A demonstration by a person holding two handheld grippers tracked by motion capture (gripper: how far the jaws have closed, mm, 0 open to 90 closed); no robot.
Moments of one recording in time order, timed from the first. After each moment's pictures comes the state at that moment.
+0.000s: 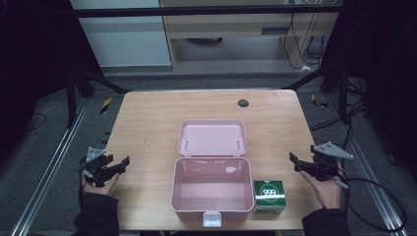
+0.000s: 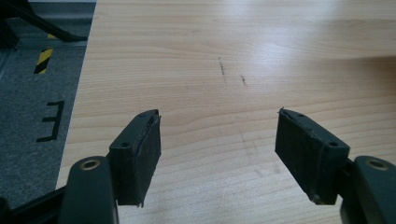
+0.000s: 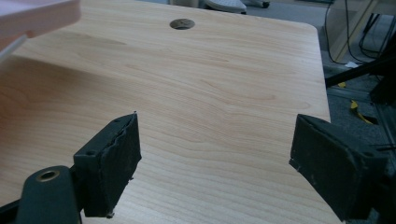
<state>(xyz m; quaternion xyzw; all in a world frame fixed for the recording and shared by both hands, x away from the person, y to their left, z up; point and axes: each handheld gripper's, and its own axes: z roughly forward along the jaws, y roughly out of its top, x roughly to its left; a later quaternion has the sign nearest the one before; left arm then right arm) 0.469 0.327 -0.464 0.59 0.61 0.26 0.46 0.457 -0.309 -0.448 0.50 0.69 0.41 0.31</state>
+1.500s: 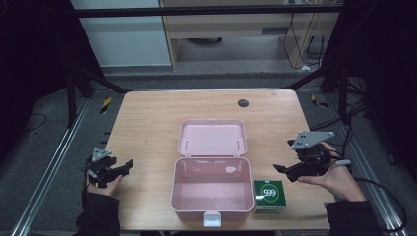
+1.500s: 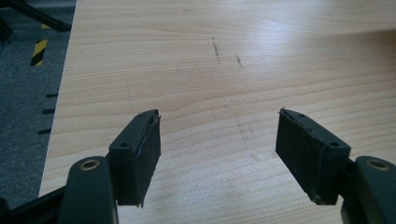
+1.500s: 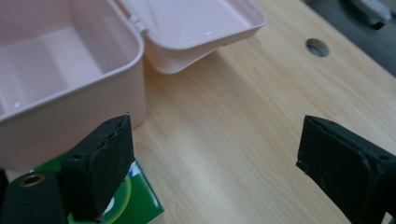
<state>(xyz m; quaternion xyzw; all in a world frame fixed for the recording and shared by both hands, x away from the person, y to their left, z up) 0.469 0.321 -0.470 0.62 0.60 0.25 0.43 0.444 -0.250 -0.353 0.26 0.88 0.34 0.20</state>
